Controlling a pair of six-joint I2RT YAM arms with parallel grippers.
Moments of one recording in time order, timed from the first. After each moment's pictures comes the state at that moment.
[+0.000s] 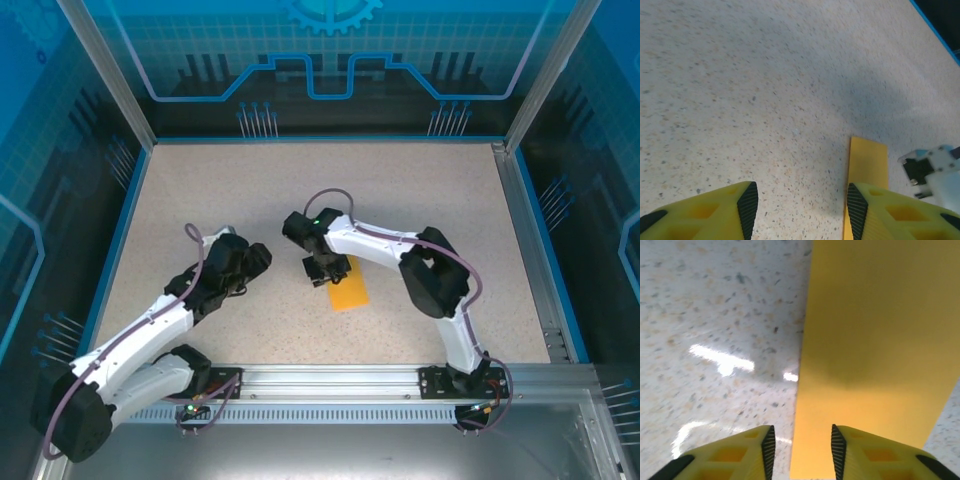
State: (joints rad) left arm -0.49 0.96 0.59 -0.39 -0.15 -1.02; right arm 0.87 2.05 1.60 -1.09 0.02 0.60
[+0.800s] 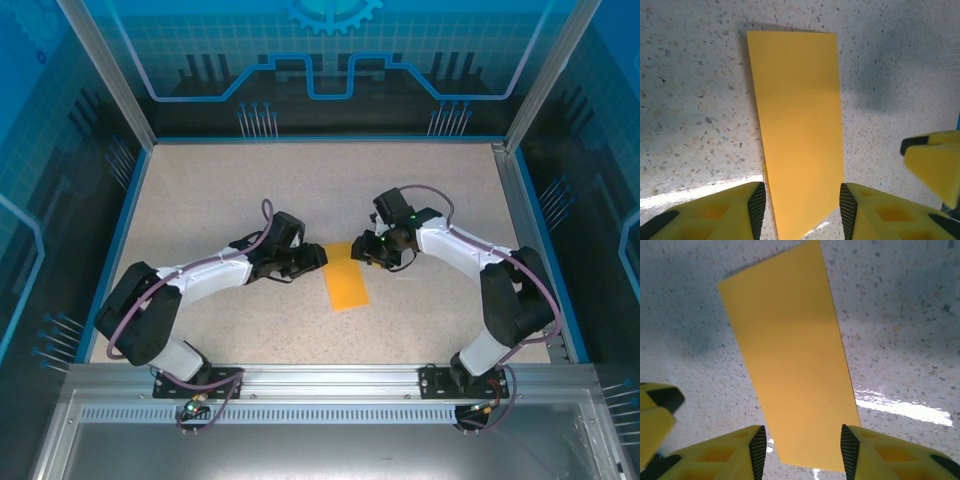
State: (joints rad) left arm -0.59 1.53 0.83 -0.18 0.27 -0.94; right arm 0.47 1.63 1.09 -0.66 -0.34 0.67
